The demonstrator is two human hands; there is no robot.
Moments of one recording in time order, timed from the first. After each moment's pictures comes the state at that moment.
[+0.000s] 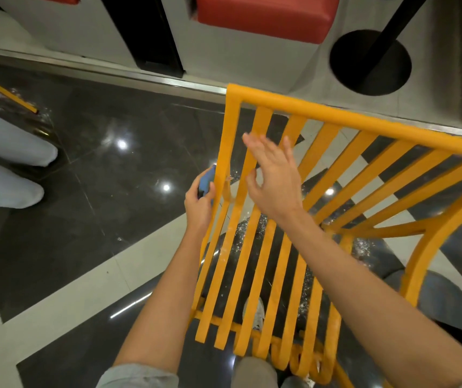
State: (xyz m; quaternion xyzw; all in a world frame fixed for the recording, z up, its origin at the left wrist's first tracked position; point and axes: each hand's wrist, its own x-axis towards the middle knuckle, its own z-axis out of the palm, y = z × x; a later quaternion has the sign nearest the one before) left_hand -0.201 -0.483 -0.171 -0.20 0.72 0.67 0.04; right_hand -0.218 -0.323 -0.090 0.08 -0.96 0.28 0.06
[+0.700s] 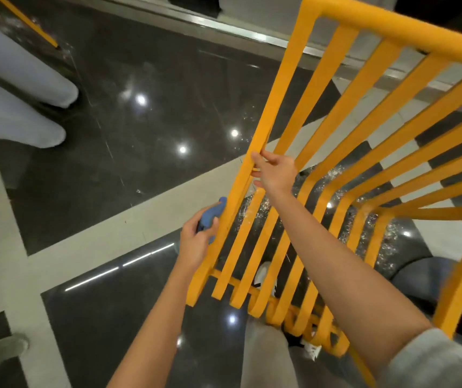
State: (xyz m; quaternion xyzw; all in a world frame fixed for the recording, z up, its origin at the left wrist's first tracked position) left_hand -0.042 -0.562 -0.201 -0.26 0.68 0.66 0.15; right_hand -0.182 -0.410 -0.205 -0.31 -0.73 0.59 -0.16
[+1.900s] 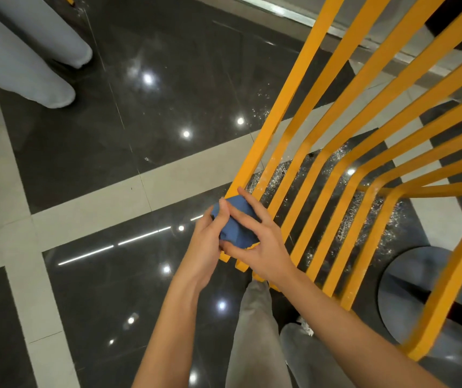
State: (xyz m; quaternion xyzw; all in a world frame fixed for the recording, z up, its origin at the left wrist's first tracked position) left_hand 0.048 -0.547 -0.115 -0.36 0.51 0.76 0.18; right_hand 0.041 -0.419 -0.172 0.14 -0.79 0.56 -0.19
